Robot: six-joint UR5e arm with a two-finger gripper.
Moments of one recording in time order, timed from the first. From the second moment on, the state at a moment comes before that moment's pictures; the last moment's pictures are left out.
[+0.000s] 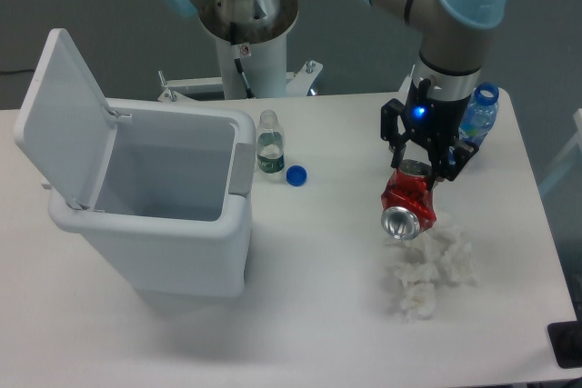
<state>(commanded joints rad) 2.73 -1.80 -1.55 -1.19 1.39 1.46</state>
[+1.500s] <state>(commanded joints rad) 2.63 -1.66 -1.50 -1.19 1.23 1.08</state>
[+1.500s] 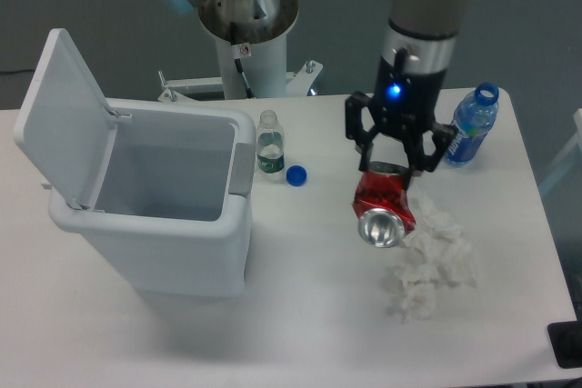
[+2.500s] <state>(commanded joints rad) 2.44 -1.49 -1.58 -1.31 1.19 0.94</state>
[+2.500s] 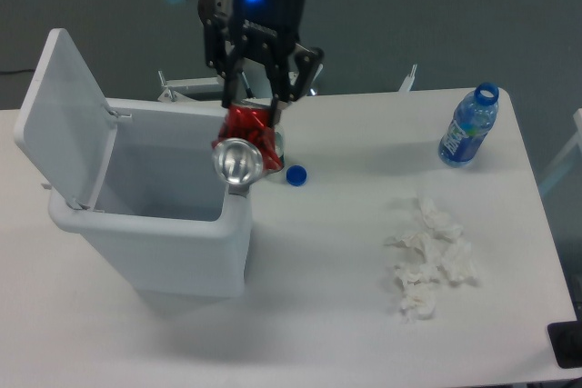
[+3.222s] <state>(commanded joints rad) 2.37 -1.50 -1.61 -1.30 1.19 0.92</state>
